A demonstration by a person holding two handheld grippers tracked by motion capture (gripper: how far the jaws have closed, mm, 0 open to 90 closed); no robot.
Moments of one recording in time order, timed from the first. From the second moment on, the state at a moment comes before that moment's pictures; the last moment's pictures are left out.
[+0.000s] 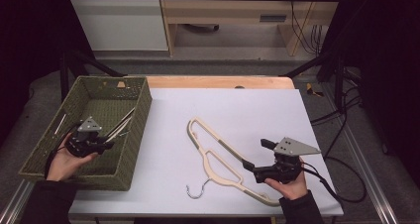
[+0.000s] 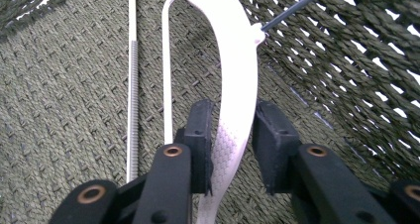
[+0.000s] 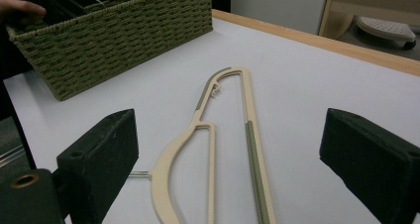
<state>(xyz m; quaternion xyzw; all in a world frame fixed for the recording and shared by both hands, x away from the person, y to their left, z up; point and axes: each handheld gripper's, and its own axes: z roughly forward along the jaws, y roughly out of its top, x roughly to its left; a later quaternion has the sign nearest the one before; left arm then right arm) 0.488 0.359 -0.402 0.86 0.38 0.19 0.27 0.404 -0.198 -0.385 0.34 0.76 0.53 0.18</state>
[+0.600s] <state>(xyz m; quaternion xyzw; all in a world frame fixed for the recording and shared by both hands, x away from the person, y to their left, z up) 0.472 0.377 -0.368 0.78 0.41 0.25 0.41 0.403 -0.200 -0.383 0.33 0.76 0.54 0.18</state>
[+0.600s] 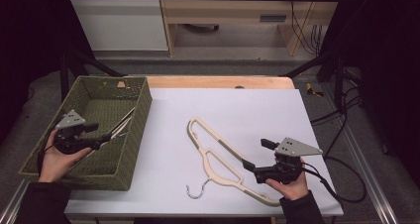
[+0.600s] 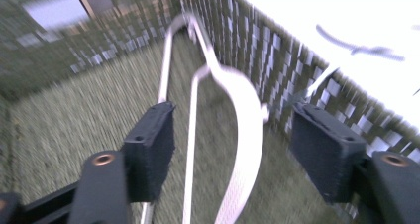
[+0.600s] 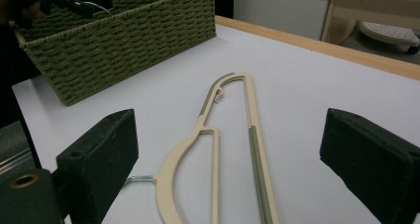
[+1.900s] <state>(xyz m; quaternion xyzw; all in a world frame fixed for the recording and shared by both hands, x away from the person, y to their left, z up) 0.400 0.179 -0.379 0.78 0.30 0.19 0.51 0.401 -0.200 -0.385 0.34 0.76 0.52 0.17</state>
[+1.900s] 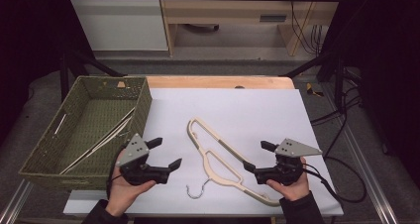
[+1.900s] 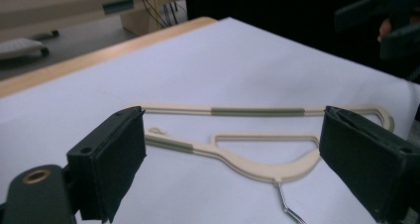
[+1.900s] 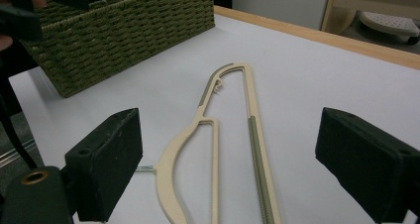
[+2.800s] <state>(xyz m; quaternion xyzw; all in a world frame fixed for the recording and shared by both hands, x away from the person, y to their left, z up) 0.404 0.104 -0.454 0.86 0.29 0.12 0.41 0.402 -0.198 -0.386 0.34 0.76 0.52 0.17</state>
